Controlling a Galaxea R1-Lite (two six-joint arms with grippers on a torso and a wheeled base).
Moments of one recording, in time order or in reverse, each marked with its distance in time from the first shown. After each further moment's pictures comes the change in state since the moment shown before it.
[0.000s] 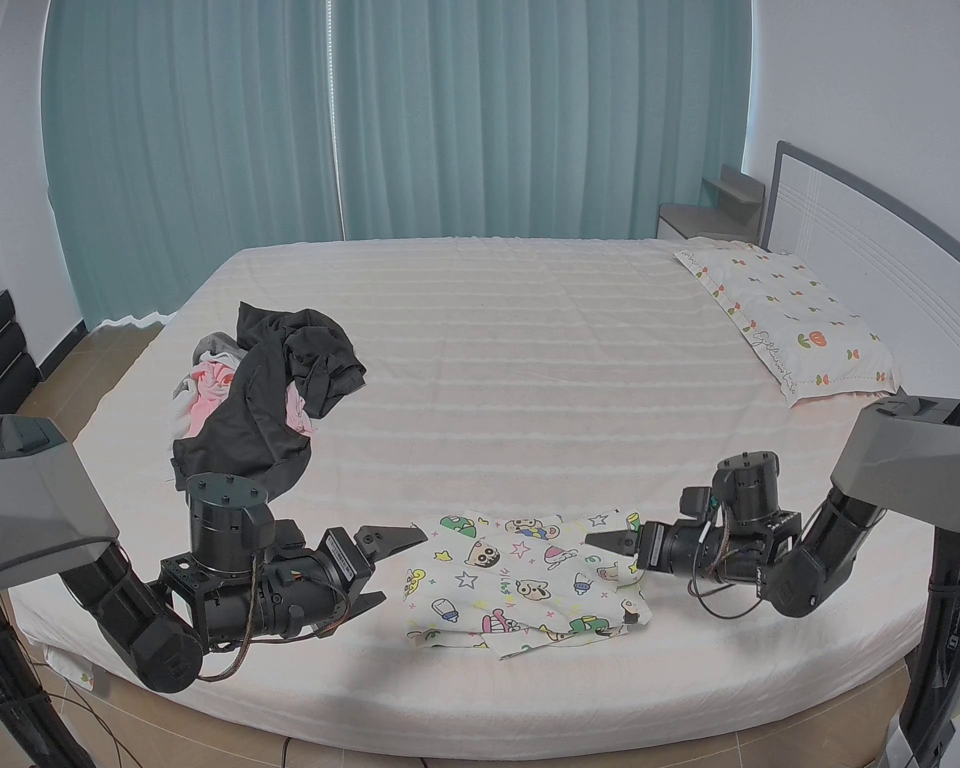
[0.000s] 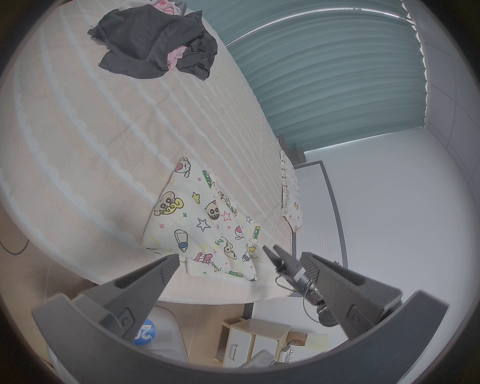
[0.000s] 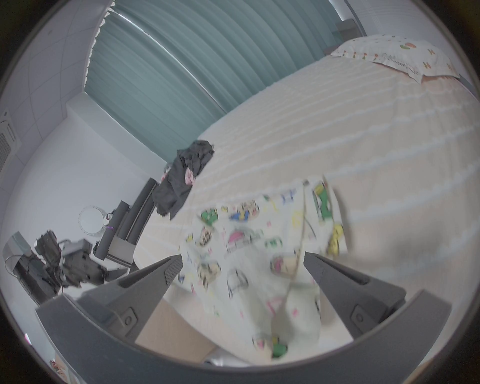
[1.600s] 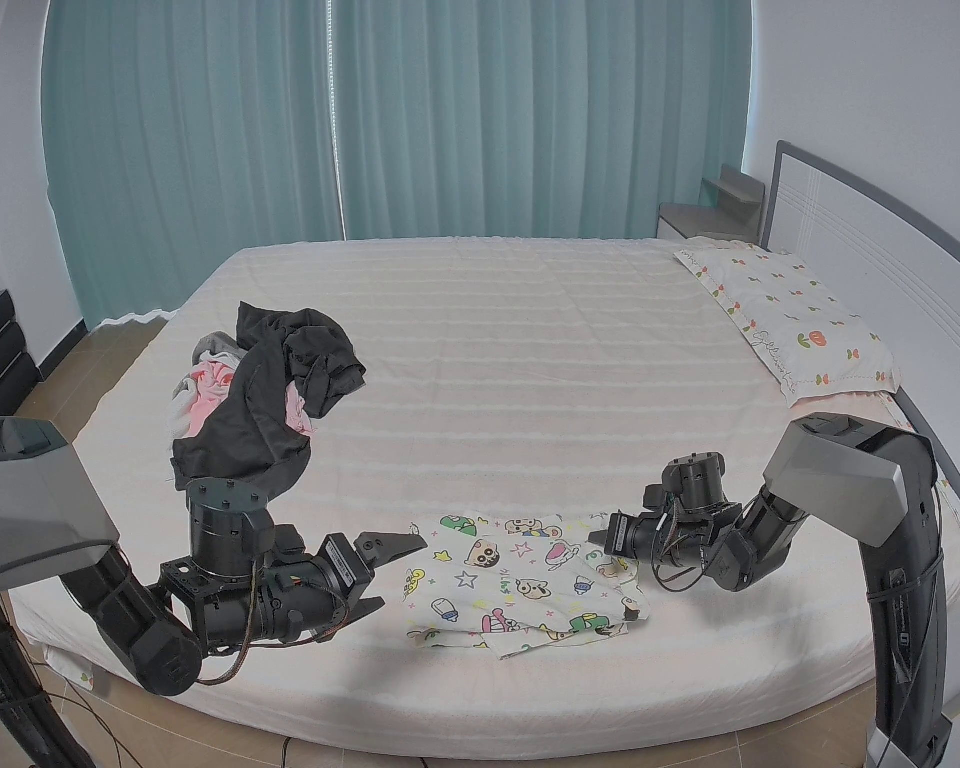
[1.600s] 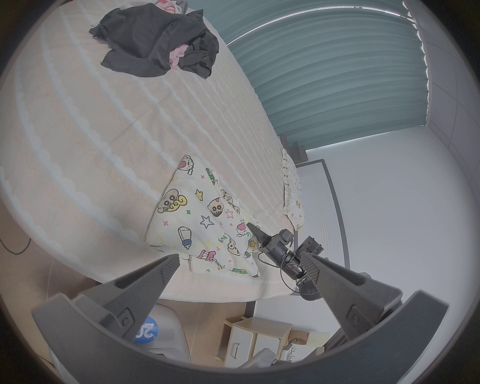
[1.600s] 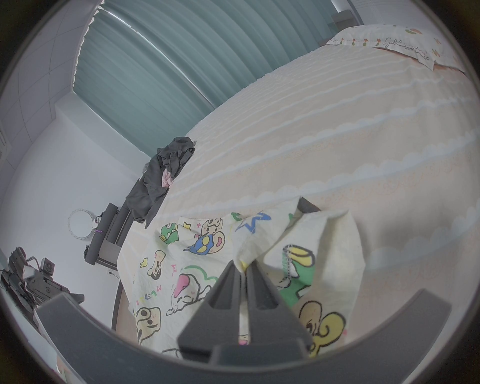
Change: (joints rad) left arm -0.003 0.001 0.013 0.000 -0.001 0.006; right arm -0.037 0.273 -0.338 0.143 -0.002 -0.021
